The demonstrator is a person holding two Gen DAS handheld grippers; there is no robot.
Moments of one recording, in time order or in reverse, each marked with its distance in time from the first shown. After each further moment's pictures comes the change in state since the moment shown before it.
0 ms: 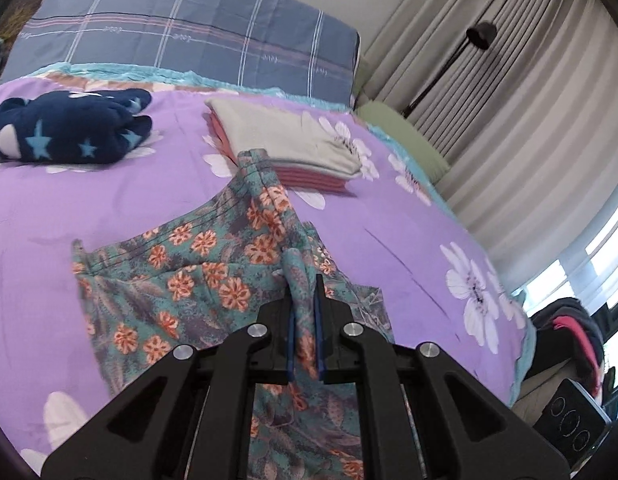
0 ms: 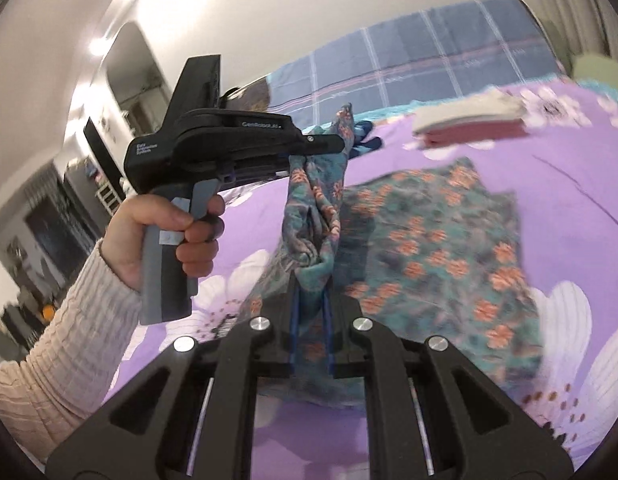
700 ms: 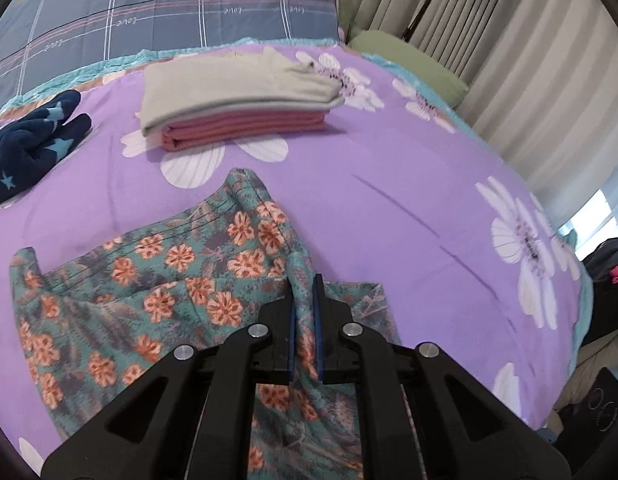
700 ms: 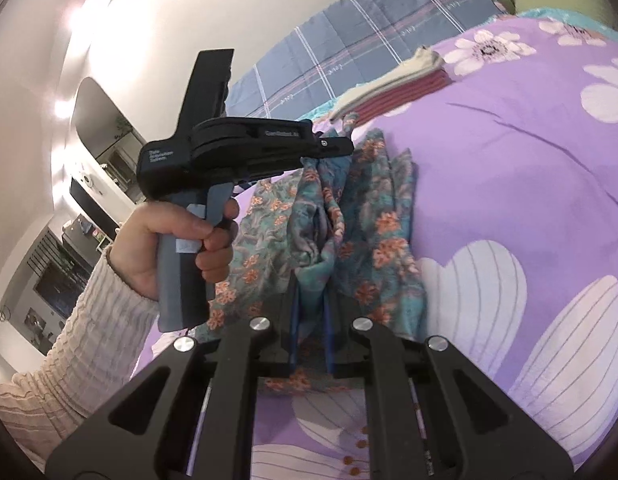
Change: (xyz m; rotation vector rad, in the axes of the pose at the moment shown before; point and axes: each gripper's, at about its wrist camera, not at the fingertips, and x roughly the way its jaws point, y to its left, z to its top) left arm 0.120 -0.067 0.000 0.187 0.188 0.135; right arm -0.032 -0.075 -0.021 0.215 -0.016 -0.011
